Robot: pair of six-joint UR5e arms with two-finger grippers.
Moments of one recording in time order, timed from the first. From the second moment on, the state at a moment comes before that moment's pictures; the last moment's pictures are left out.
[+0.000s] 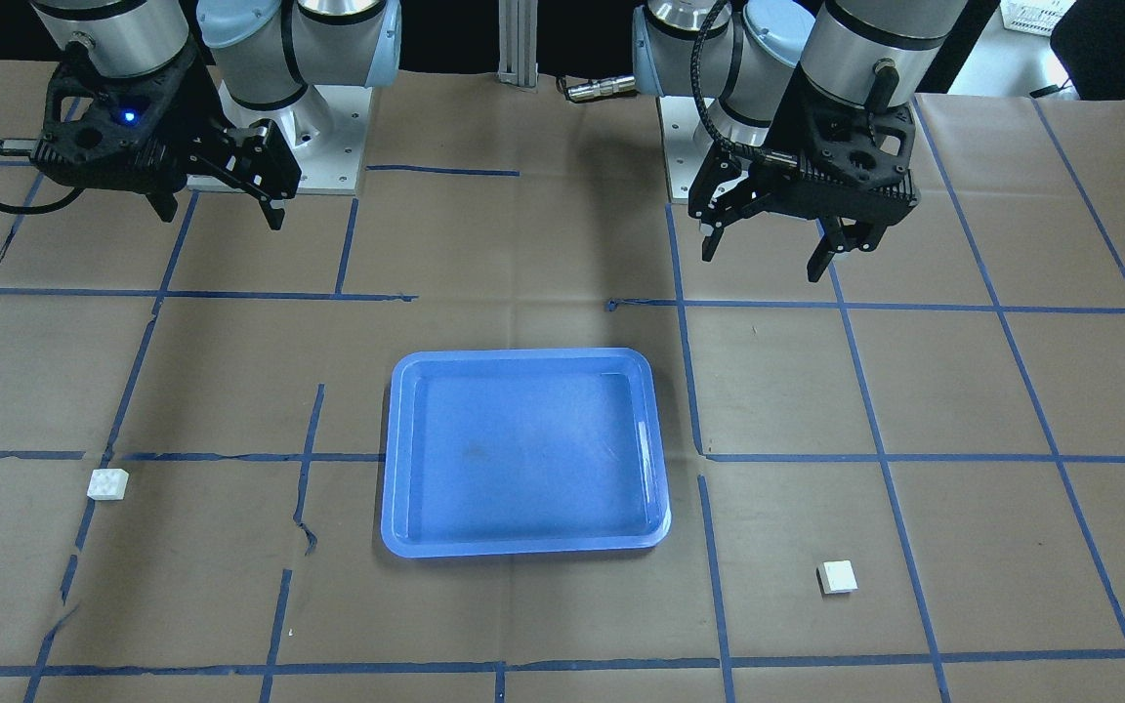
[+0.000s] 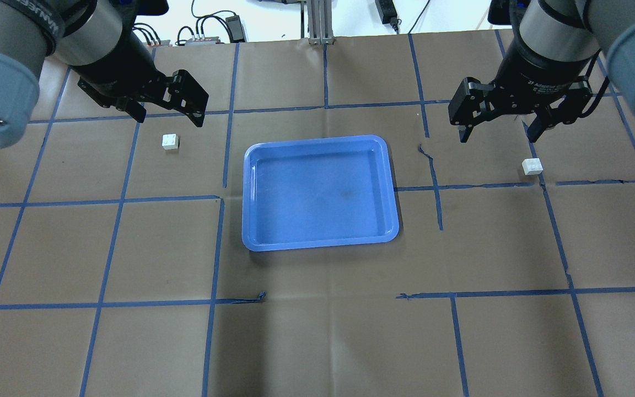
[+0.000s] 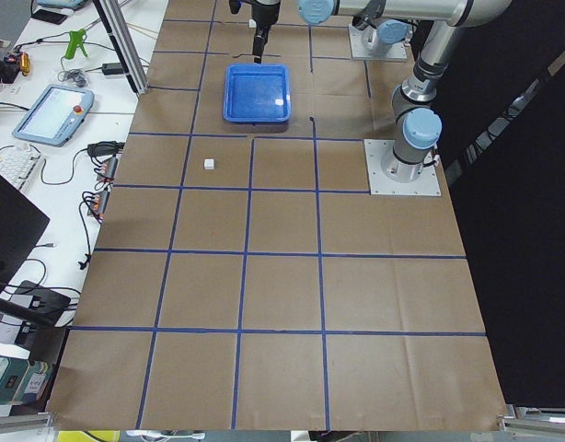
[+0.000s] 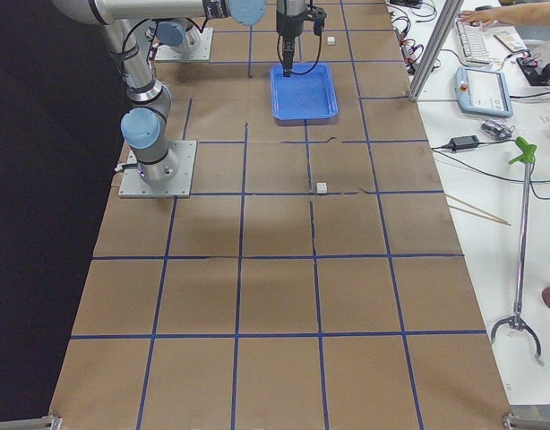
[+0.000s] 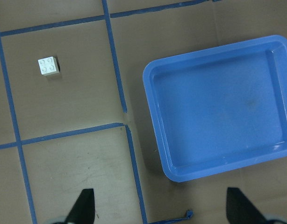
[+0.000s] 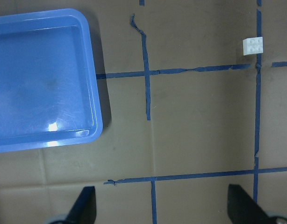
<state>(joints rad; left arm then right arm) -1.59 -1.55 -1.59 -1.45 1.50 0.15 1.57 -1.63 1.60 -1.54 -1.58 0.06</state>
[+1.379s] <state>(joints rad) -1.42 -1.66 -1.58 -1.43 1.49 1.00 1.57 -1.62 1.60 -1.54 -1.58 -0.32</state>
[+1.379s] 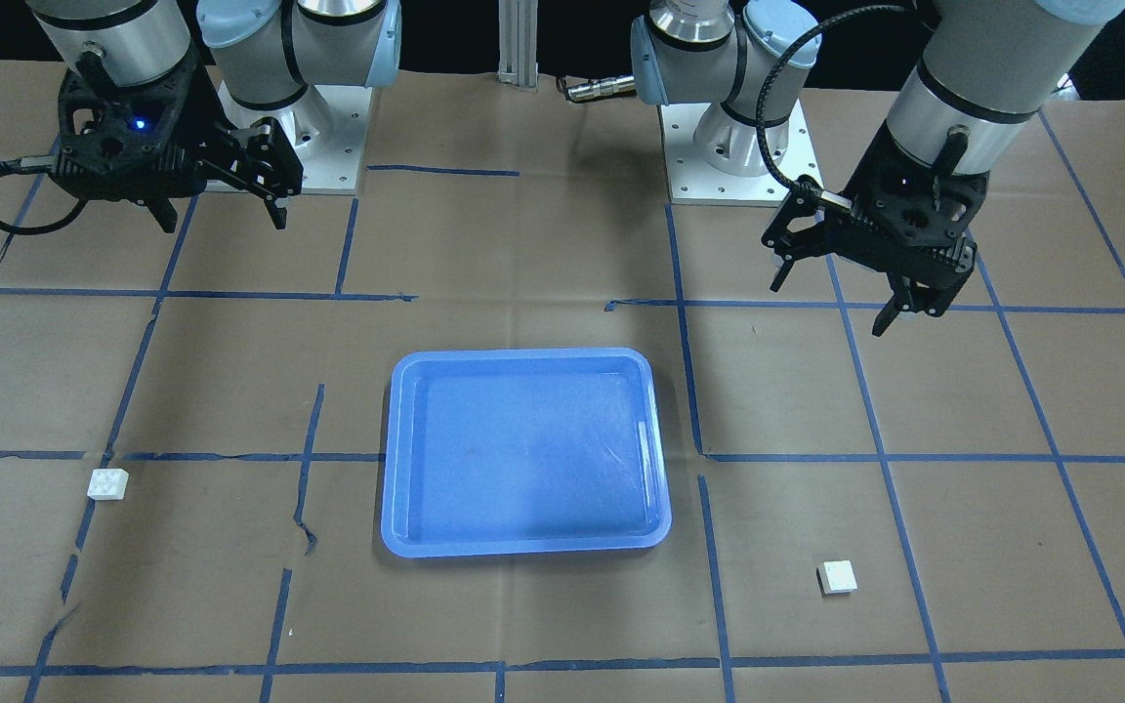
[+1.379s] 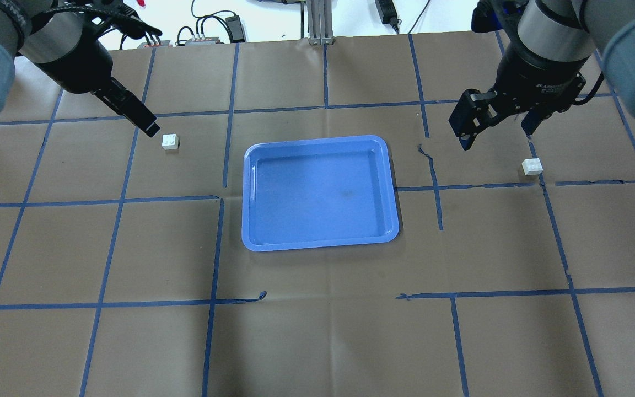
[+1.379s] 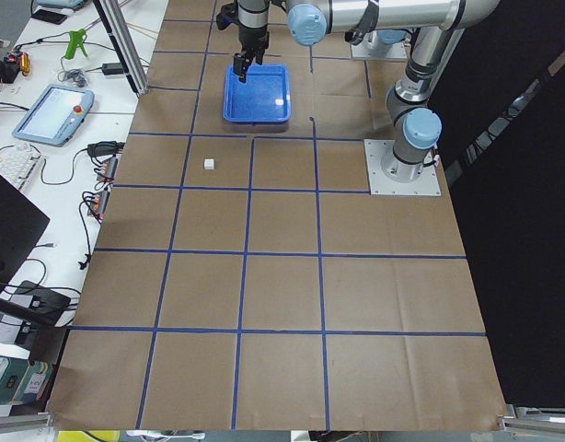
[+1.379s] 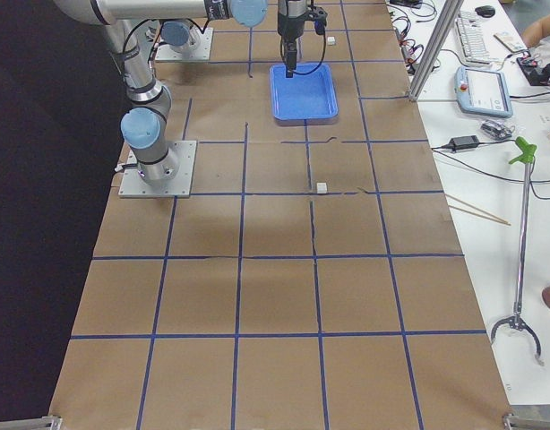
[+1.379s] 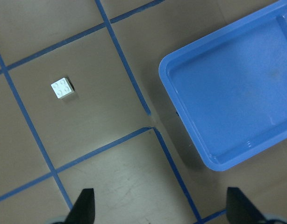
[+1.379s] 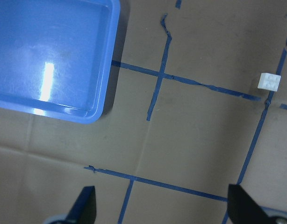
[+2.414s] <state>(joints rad) -1.39 -2.05 -1.47 -1.02 1.60 1.69 1.31 -1.49 1.59 -1.57 -1.57 -1.50</state>
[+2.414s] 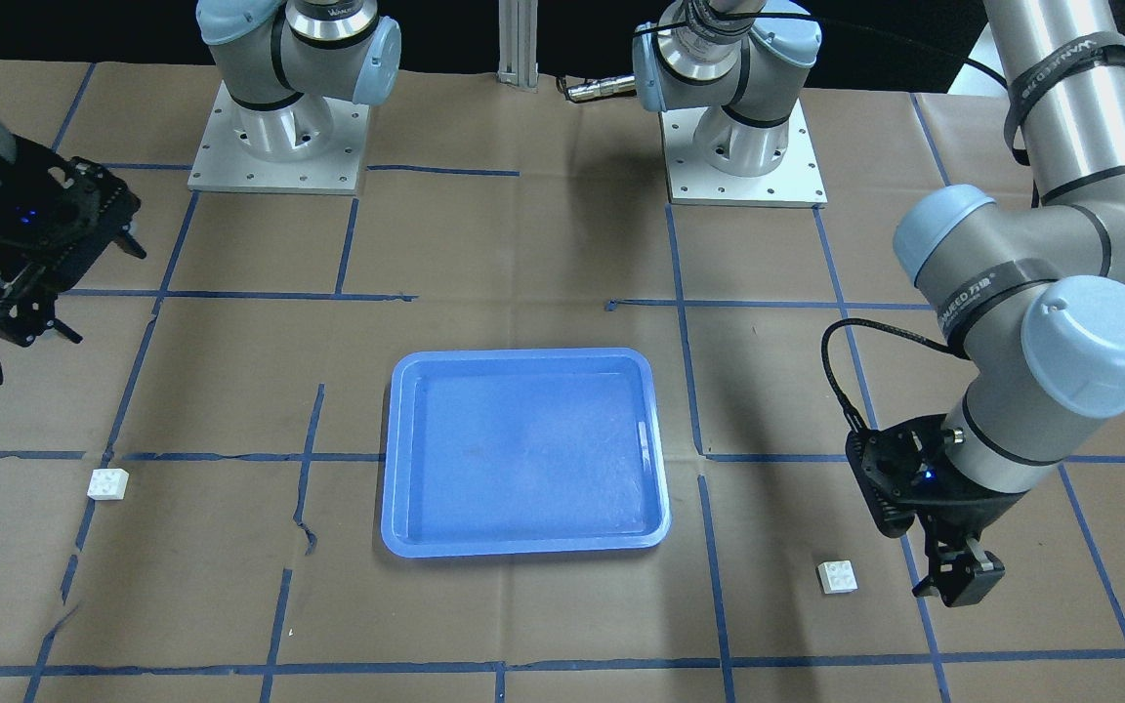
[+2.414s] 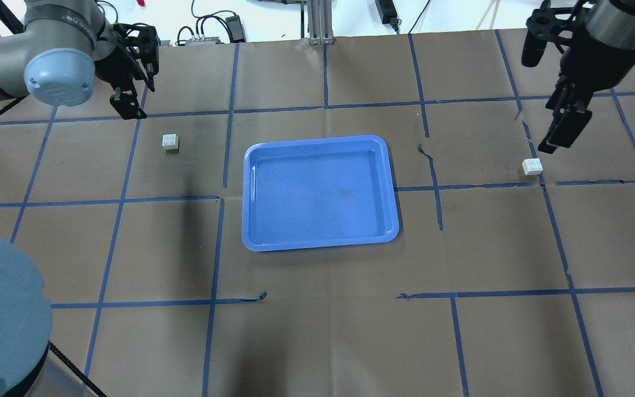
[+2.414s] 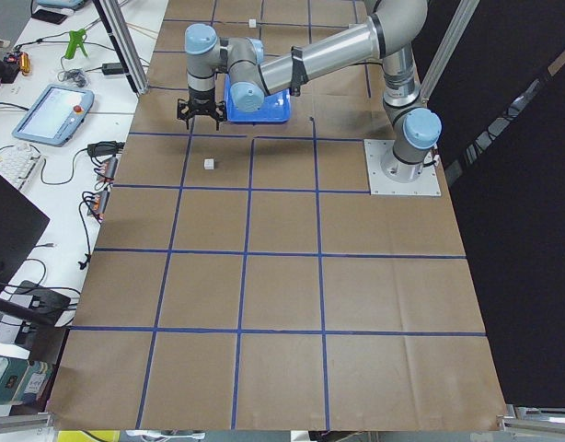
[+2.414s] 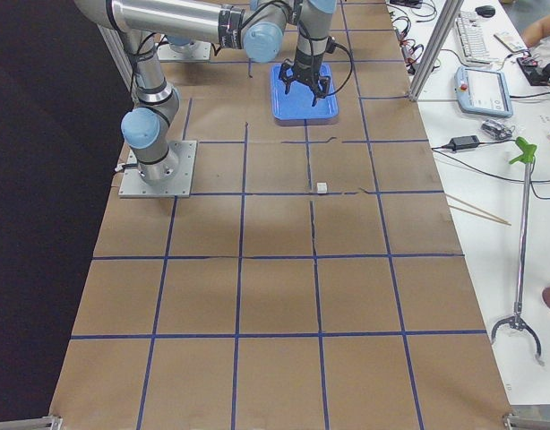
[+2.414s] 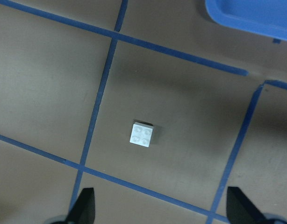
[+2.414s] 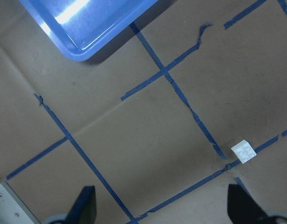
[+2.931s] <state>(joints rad) -1.39 -2.17 -1.46 -0.86 1.60 1.87 1.16 -1.37 1.54 -1.70 -1.52 -1.93</state>
